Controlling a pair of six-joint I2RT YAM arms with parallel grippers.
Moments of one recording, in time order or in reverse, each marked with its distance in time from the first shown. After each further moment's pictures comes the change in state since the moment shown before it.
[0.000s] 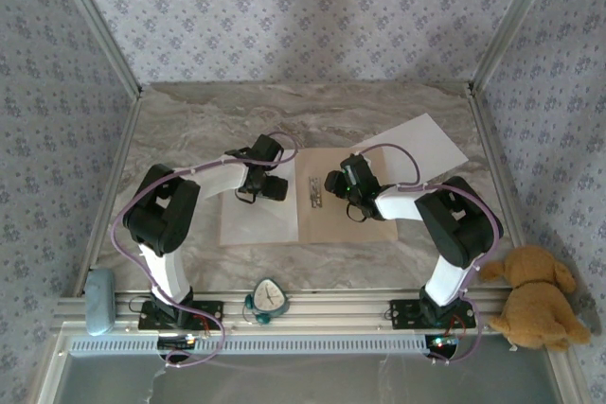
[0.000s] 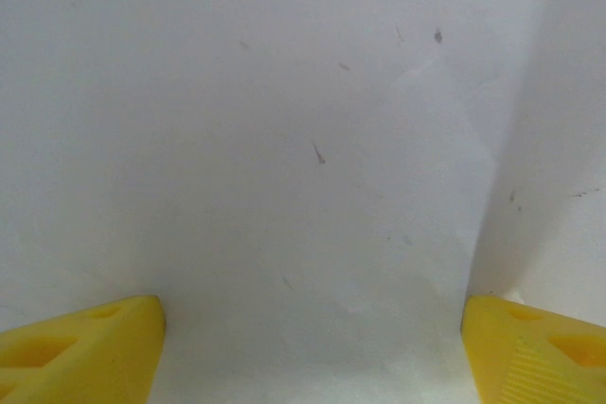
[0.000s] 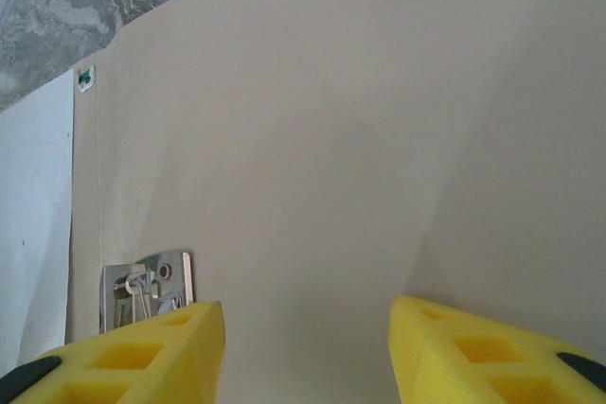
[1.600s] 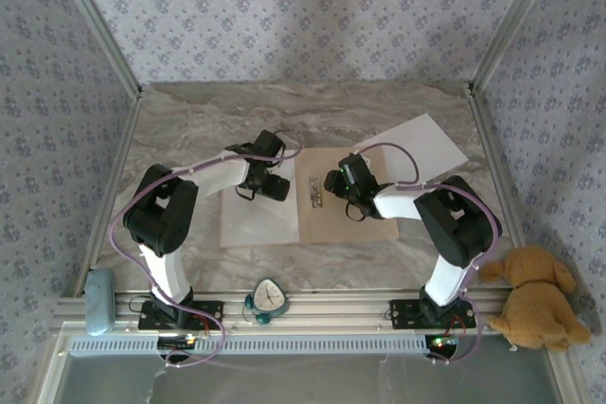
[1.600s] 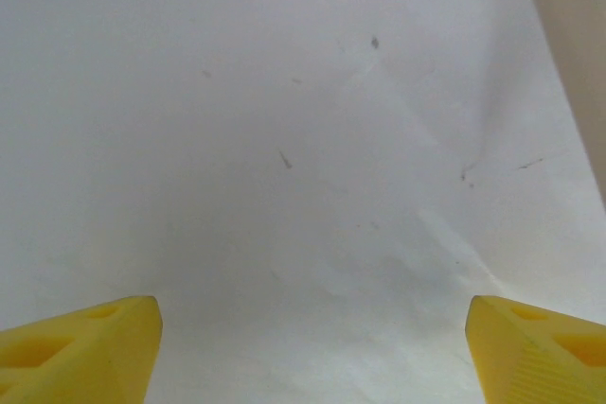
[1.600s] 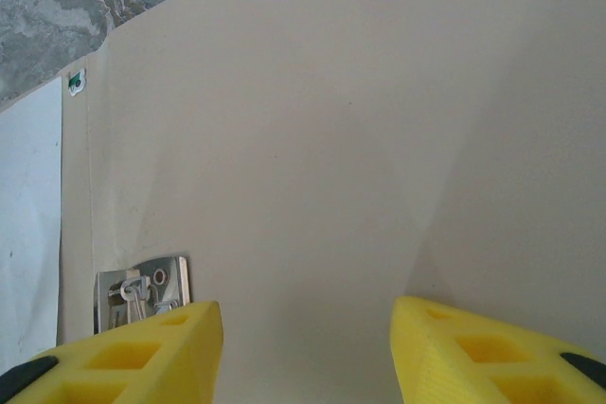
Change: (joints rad) left arm -0.005 -0.002 0.064 -0.092 0.006 0.101; right arm 0.007 0.007 0.019 -0.028 0.022 0.000
